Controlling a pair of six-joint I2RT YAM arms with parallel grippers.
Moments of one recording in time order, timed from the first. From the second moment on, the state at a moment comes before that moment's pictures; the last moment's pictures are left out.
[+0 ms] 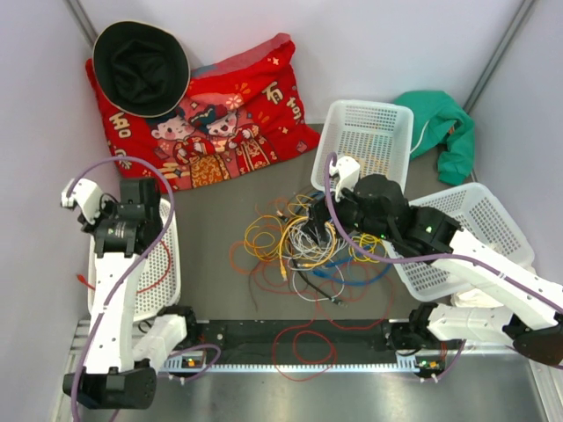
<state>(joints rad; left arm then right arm) 0.01 0.92 1.15 -1.07 -1.20 -0.81 0.96 1.08 1.22 -0.61 0.10 0.26</state>
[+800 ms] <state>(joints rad) -0.05 0.97 1.11 -0.78 -0.29 -0.75 0.96 1.07 1.11 -0.61 0.12 0.30</state>
